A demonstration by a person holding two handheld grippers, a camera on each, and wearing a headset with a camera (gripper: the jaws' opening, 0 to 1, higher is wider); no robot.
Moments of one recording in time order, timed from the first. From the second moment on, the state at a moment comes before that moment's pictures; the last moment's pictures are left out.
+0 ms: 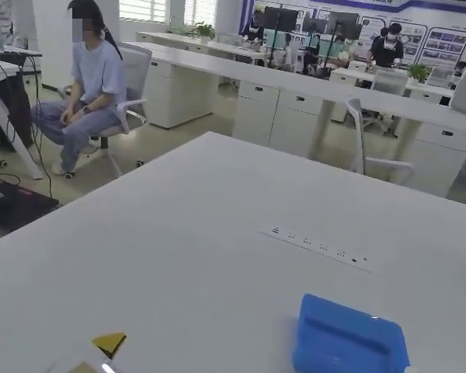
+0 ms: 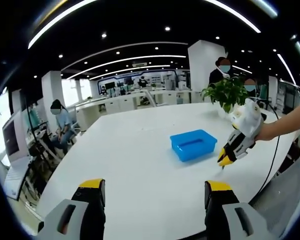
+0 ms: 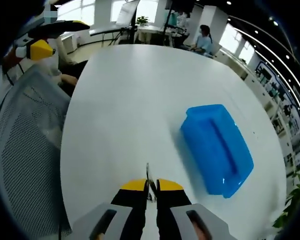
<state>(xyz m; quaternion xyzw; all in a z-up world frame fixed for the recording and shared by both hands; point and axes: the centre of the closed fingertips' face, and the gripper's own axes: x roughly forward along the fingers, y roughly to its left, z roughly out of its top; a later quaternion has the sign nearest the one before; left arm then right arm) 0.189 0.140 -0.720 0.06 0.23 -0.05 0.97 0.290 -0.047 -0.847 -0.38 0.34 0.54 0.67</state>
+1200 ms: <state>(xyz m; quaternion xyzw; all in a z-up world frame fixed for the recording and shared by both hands) 0.196 0.123 -0.727 0.07 0.25 -0.09 0.96 0.274 -0.039 -0.819 -0.25 0.35 0.51 0.74</state>
